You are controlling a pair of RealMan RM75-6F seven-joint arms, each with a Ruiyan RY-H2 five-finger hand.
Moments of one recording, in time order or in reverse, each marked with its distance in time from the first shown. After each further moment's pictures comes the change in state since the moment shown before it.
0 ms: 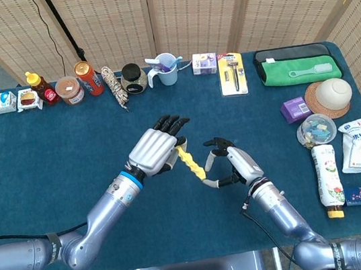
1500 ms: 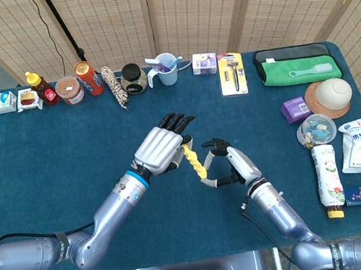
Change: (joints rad) left arm -0.030 -0.038 -0.012 0.012 -0.028 0.040 0.023; right arm -0.006 -0.019 0.009 0.006 0.000 -0.005 0.071
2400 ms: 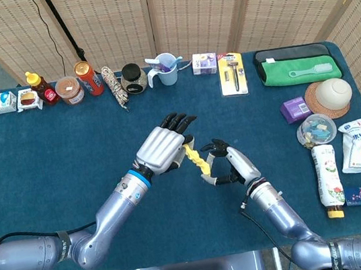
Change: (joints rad) left arm -0.014 -0.003 0.002 0.006 -0.018 -0.008 0.009; right arm 0.000 -0.005 0.004 0.018 0.003 -0.022 0.030
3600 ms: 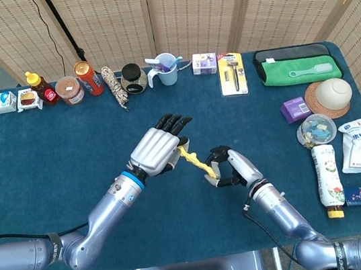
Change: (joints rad) left arm 0.019 0.051 0.020 -0.030 0.035 -0.009 -0.016; right arm 0.001 0.038 -0.015 -0.020 0.016 -0.042 0.000
